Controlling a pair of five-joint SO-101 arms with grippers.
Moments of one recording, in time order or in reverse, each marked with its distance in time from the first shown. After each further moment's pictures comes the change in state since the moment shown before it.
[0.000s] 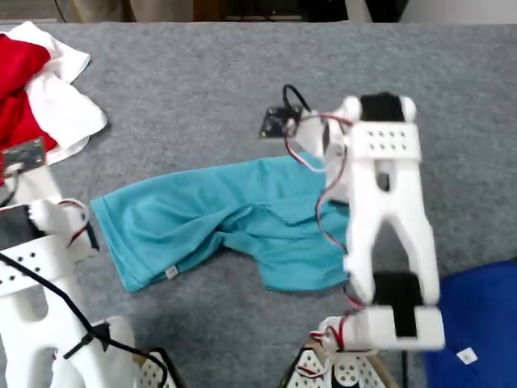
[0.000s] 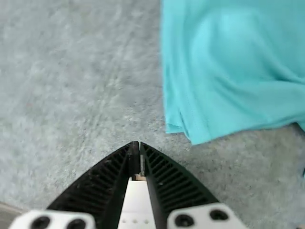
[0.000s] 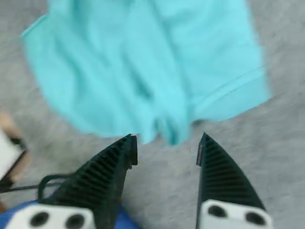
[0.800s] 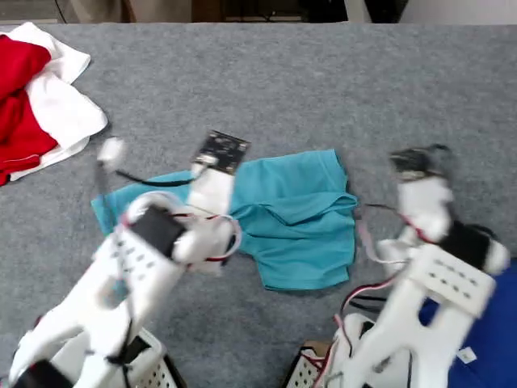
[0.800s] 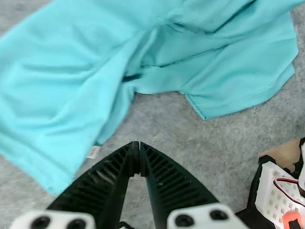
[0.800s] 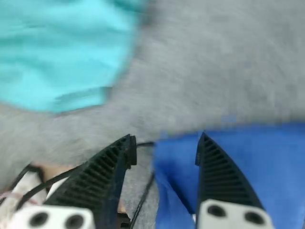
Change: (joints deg) left arm 56.5 9.2 -0.4 -16.7 12.3; right arm 36.3 -43.1 40.3 -10.8 -32.2
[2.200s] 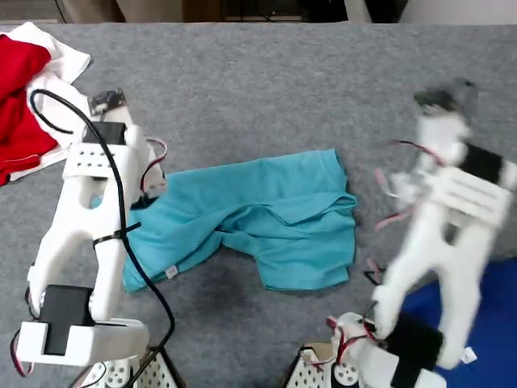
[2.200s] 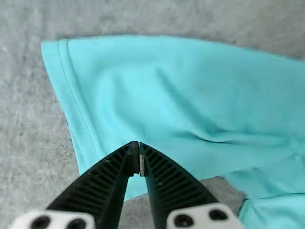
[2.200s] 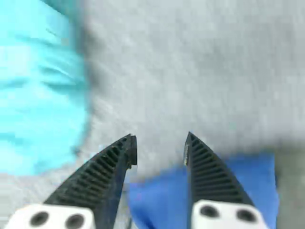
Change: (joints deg) left arm -34.9 27.9 -14.7 -1.7 11.2; right arm -16.0 29.3 -28.8 -4.0 -9.9
